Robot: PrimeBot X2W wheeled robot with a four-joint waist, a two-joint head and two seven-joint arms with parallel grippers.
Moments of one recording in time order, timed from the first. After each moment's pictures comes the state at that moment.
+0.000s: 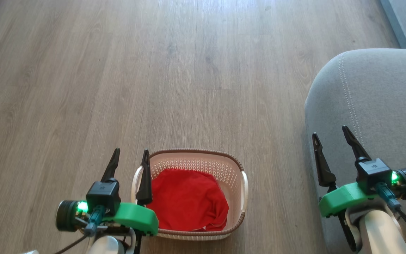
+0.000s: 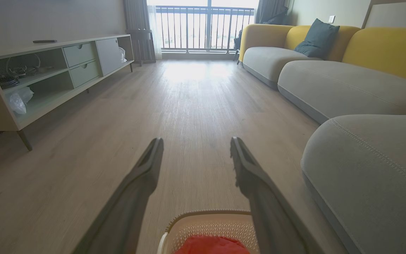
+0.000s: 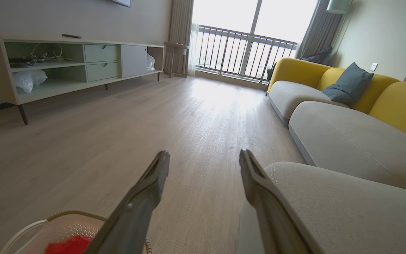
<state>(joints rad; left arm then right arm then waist) -0.04 0.06 -0.29 0.11 -0.16 0.23 -0.25 -0.09 -0.05 -0.03 0.20 -0.09 0.13 -0.25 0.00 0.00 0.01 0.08</state>
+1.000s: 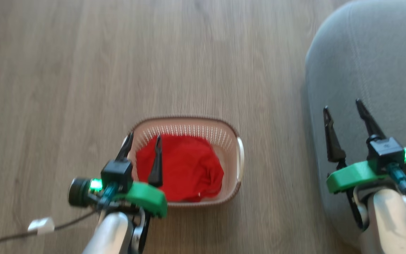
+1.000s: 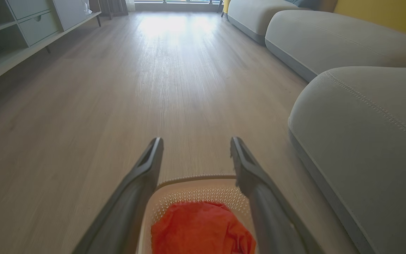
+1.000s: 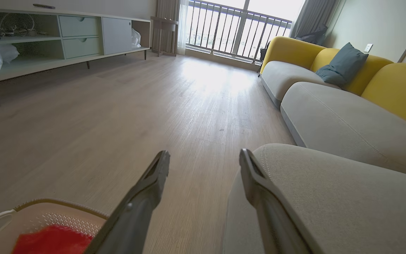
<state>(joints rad) -0.16 0.06 -0.35 0.23 -0.20 0.21 -0.25 -0.17 -0.05 -0.07 0.17 -0.12 0.13 -0.25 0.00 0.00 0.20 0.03</state>
